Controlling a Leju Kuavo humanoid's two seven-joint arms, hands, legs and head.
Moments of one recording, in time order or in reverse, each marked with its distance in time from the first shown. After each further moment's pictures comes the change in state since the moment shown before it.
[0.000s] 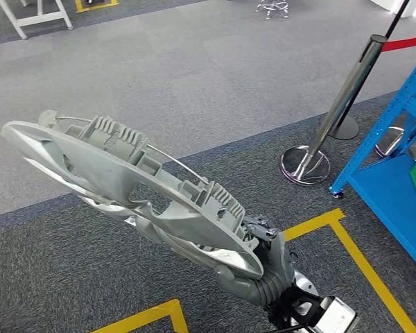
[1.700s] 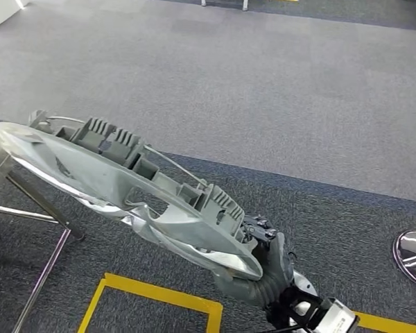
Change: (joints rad) left arm -0.003 -0.004 0.015 0.001 -0.010 0.017 0.003; right arm -0.007 0.005 0.008 0.006 0.004 -0.010 -0.007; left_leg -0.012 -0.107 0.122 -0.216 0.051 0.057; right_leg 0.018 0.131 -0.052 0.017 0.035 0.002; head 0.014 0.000
